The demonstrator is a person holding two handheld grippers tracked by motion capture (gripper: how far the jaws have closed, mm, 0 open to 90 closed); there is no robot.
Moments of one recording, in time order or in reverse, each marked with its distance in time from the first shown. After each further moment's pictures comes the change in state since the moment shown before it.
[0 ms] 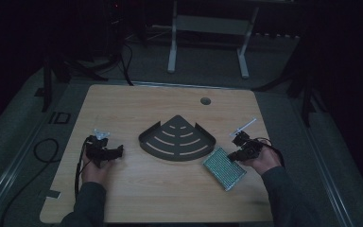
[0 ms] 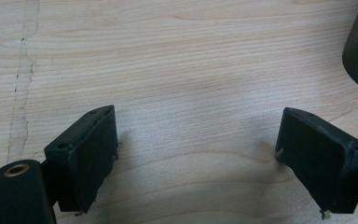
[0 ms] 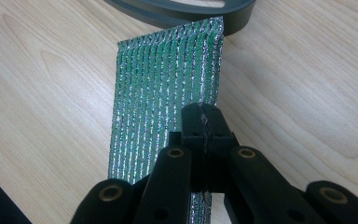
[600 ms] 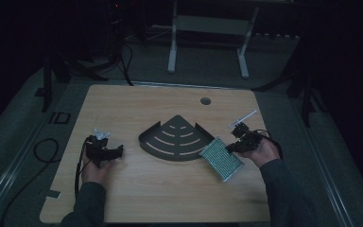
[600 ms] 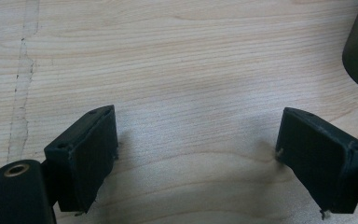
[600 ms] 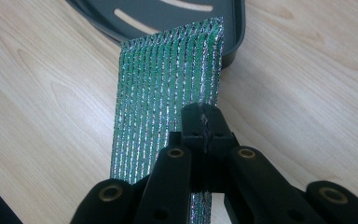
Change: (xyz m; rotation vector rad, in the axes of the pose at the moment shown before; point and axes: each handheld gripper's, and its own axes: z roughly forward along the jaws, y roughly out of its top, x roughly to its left) left arm 0.000 0.000 0.000 -0.003 0.000 -0.003; right arm 0.000 0.021 -0.015 -0.051 -0.014 -0.003
